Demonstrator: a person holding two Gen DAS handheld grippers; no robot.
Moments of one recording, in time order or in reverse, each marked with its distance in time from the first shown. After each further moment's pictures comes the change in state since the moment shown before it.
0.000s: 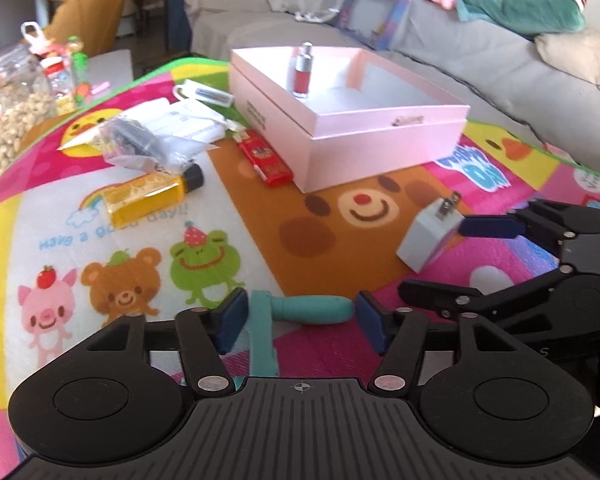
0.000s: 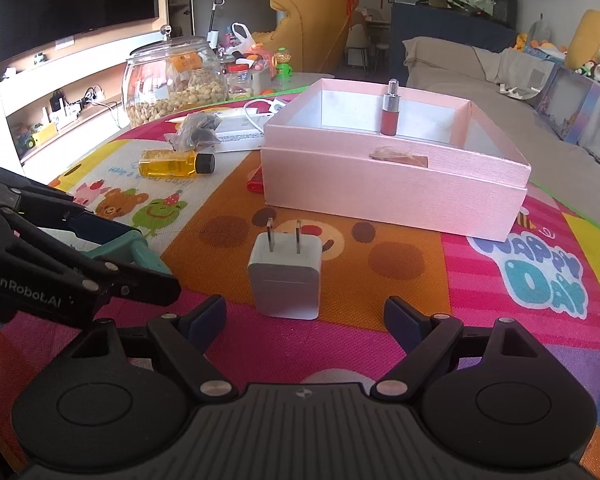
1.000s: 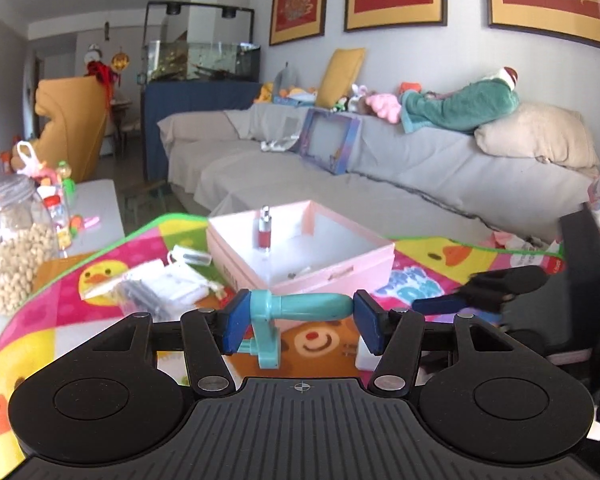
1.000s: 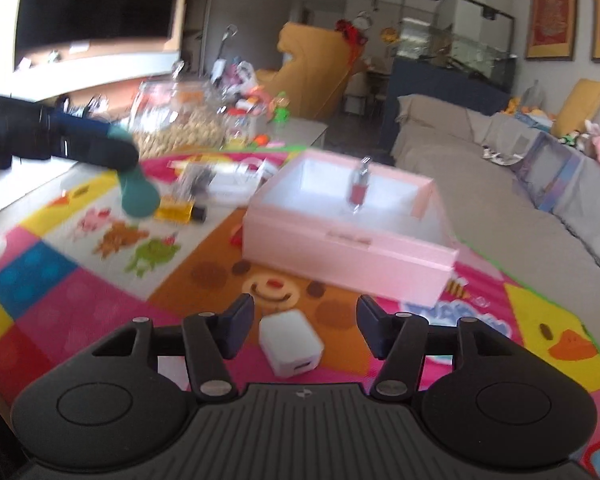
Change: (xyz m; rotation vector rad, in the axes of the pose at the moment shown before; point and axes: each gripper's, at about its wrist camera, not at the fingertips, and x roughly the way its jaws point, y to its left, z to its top) left arm -0.102 -0.022 0.019 0.098 -0.364 -0.078; right arm -0.045 -0.004 0.009 -0.154 -0.099 -0.047
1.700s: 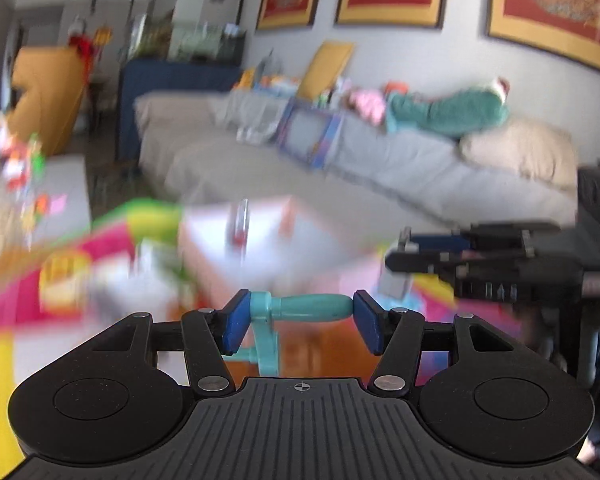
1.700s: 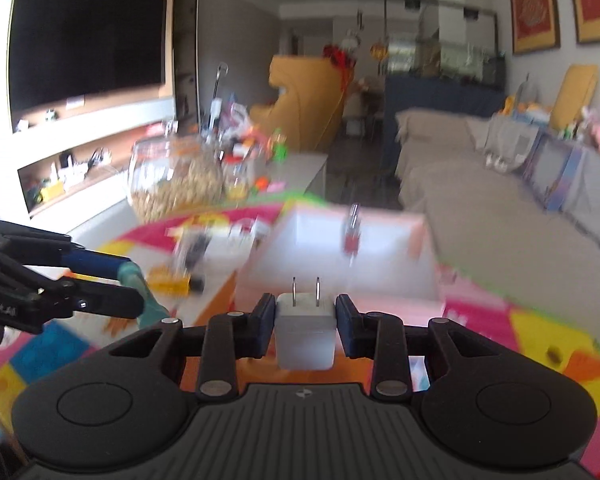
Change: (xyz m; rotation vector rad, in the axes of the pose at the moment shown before) left arm 0.038 0.025 0.041 -0.053 -0.022 -0.113; right arm -0.032 -0.051 0.063 0.130 -0.195 0.006
